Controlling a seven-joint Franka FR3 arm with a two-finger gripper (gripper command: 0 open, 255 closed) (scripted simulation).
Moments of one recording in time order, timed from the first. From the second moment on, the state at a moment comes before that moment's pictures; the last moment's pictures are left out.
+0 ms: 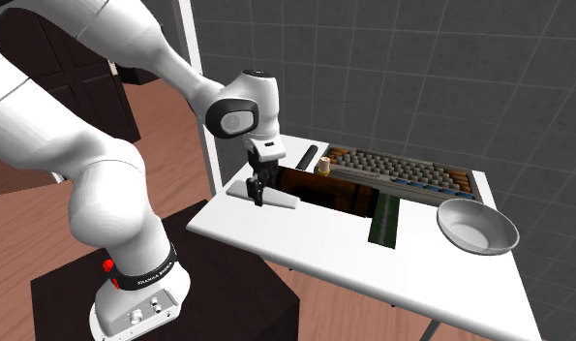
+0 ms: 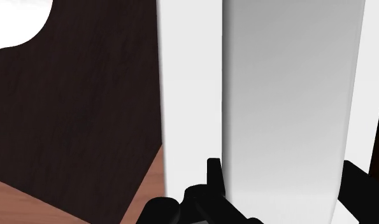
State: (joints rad) arm -0.28 -0.47 0.28 -2.91 0.20 2.44 0.92
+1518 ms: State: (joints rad) arm -0.52 -0.14 0.04 -2.50 0.01 2.34 0.61
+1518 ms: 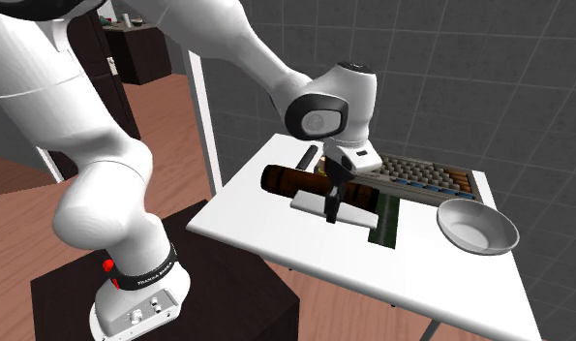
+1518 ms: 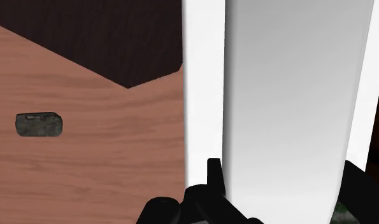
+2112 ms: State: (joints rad) arm -0.59 0.12 -0.04 -2.18 0.00 2.28 0.47
